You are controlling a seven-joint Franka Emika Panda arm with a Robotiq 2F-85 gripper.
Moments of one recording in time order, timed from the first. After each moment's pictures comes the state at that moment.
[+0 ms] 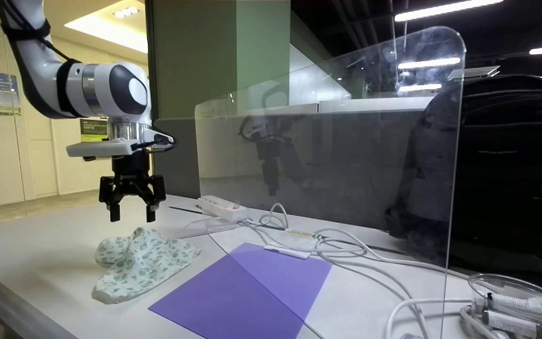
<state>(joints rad) 0.19 0.24 0.24 -2.38 -0.16 2.51 0.25</state>
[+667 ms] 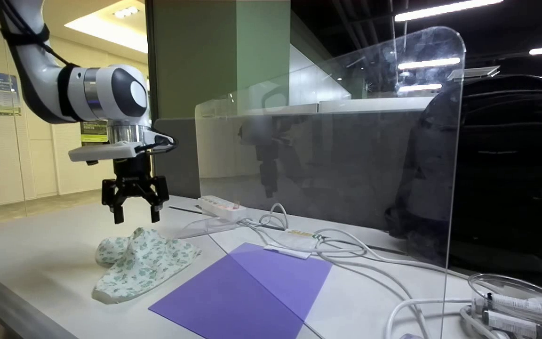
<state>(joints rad) 0.24 0.26 0.18 -2.38 -0.22 2.56 0.27</state>
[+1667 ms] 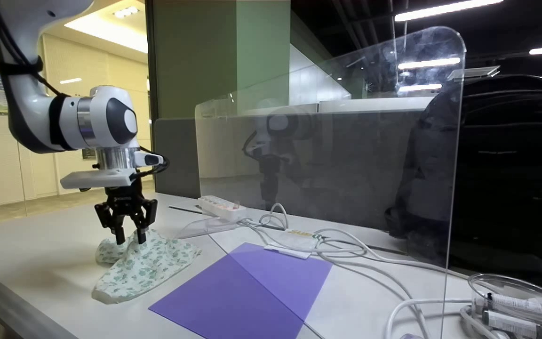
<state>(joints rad) 0.36 0.38 0.10 -2.38 -0.29 2.78 0.30</state>
